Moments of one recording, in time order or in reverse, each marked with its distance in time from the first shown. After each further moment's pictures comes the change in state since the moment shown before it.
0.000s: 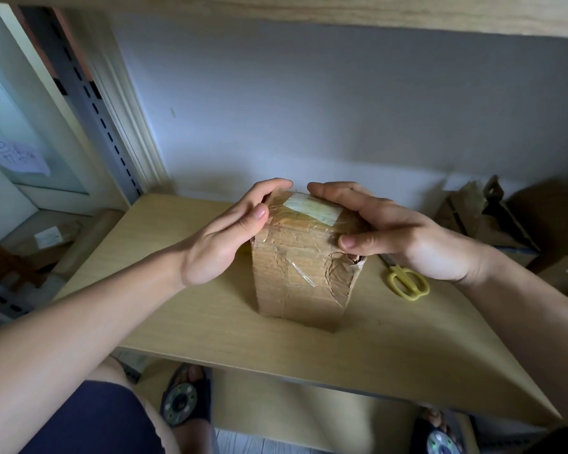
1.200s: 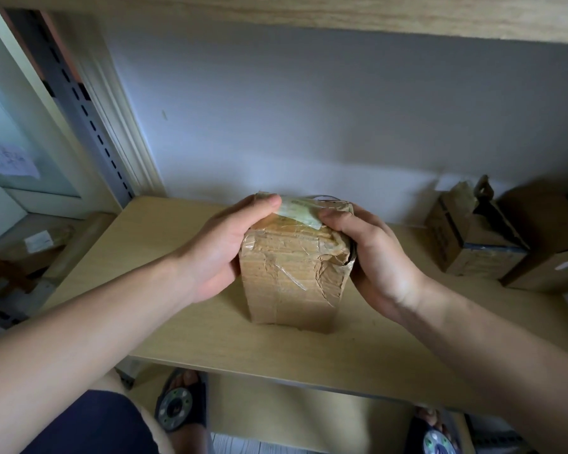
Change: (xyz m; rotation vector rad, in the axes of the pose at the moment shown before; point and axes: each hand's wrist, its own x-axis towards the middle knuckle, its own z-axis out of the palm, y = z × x) left_hand 0.006 0.032 0.027 -0.583 0.173 -0.289; right_hand 0.012 -0.002 0.055 0.785 0.557 0.171
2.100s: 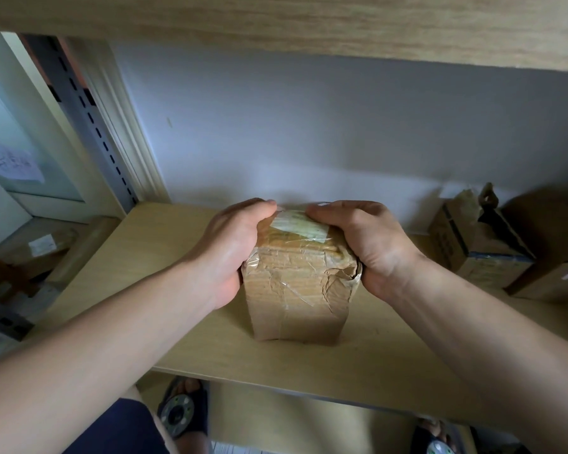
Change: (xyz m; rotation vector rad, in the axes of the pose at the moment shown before) left_hand 0.006 0.007 0.017 0.025 0.390 -0.016; right_hand 0.015 -0.021 0.016 -0.139 0.153 0.072
